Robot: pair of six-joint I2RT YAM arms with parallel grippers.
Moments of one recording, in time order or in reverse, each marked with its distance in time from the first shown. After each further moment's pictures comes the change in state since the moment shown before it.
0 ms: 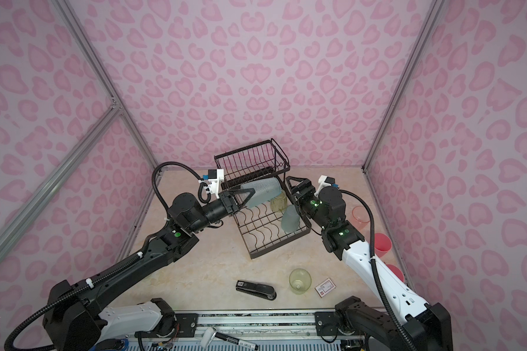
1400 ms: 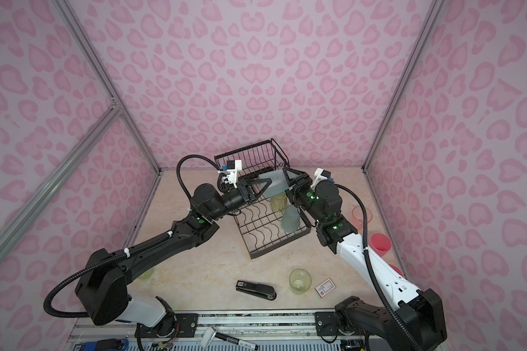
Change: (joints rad) left arm -0.034 0.248 0.141 0.200 0.031 -0.067; right arm 0.028 0.076 0.048 0.144 0.026 0.090
